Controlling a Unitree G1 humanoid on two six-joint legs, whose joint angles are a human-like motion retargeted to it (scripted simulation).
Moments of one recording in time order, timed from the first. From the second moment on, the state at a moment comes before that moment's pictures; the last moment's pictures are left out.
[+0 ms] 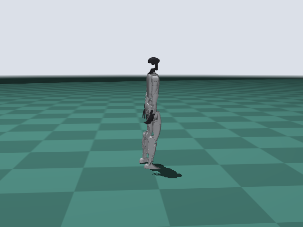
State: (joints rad) left arm 0.12 0.01 -0.03 1.60 0.03 -0.06 -0.06; right arm 0.07 -0.17 0.16 1.56 -0.49 0.10 0.36; waist -0.10 0.04 -0.08; left_leg 0.00 0.06 0.38 0.04 -0.12 -0.07; right_leg -0.01 -0.14 -0.44 0.05 -0.01 0.07
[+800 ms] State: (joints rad) left arm -1.22 0.32 0.09 1.55 -0.36 0.04 -0.12; right arm -1.14 -0.17 0.07 1.40 0.19 0.08 0.45; waist -0.08 0.02 -0.26; left_leg -0.06 0.08 0.37 0.05 -0.11 -0.06; right_leg -0.07 -0.14 -0.46 0.05 0.02 0.06
